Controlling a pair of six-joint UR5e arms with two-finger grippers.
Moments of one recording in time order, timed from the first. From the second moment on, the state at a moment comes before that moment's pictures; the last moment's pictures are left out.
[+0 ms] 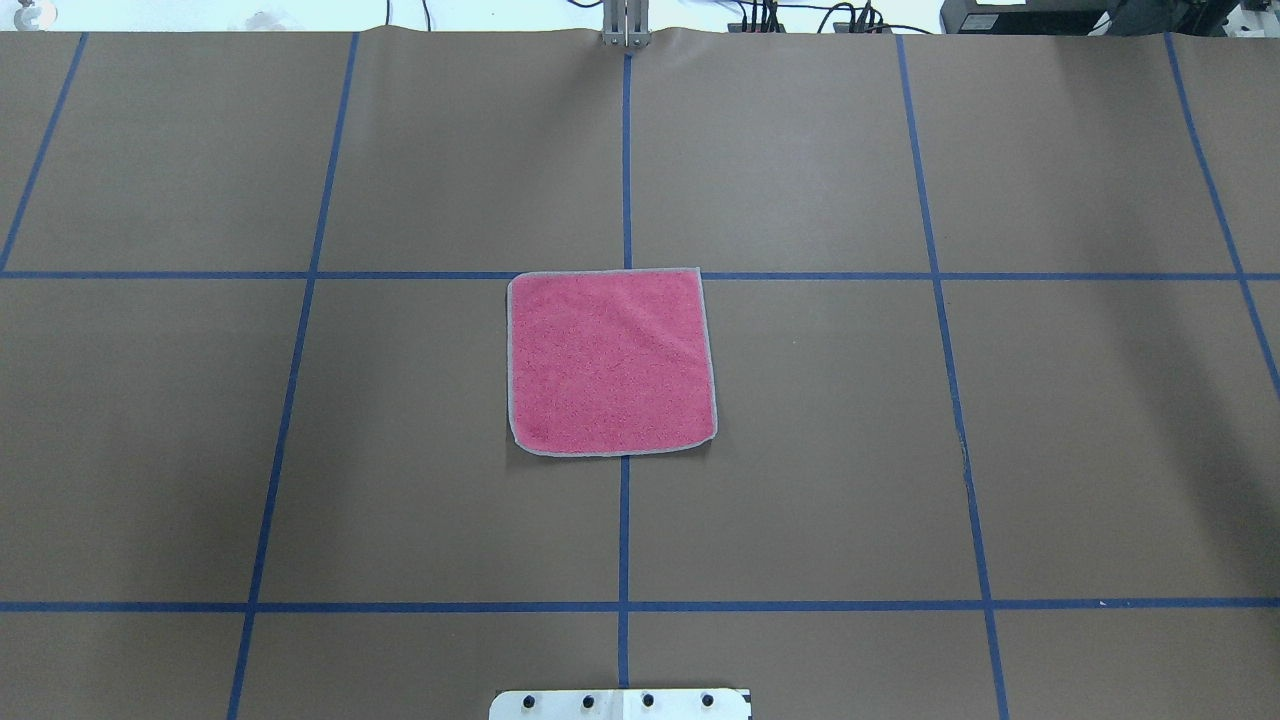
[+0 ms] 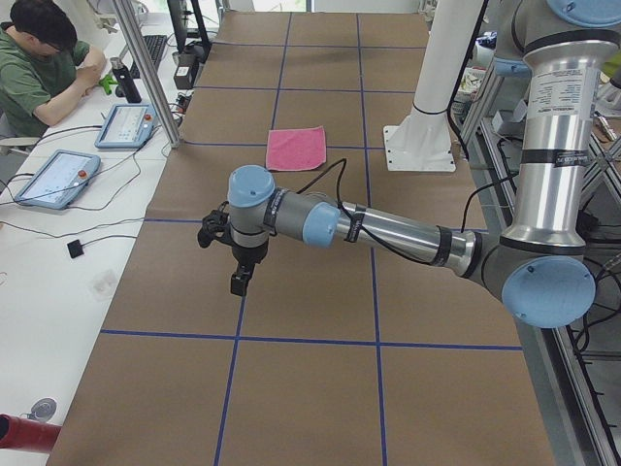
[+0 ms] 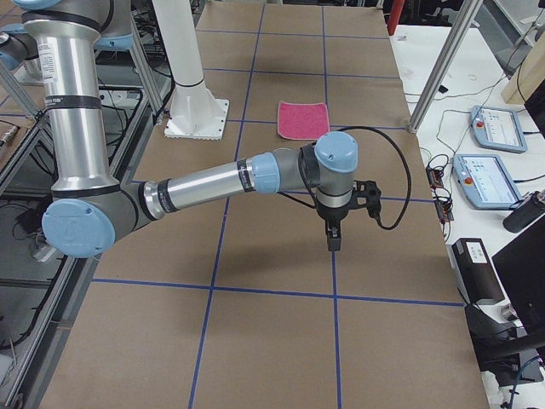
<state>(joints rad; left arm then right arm) -1.47 -1.63 -1.78 -1.64 -2.28 -0.07 1.56 -1.46 1.79 -1.70 2.36 0.13</state>
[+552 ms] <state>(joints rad) -1.26 -1.77 -1.78 -1.67 -2.41 -0.65 1.38 -1.42 1.78 -1.54 2.44 0.48</state>
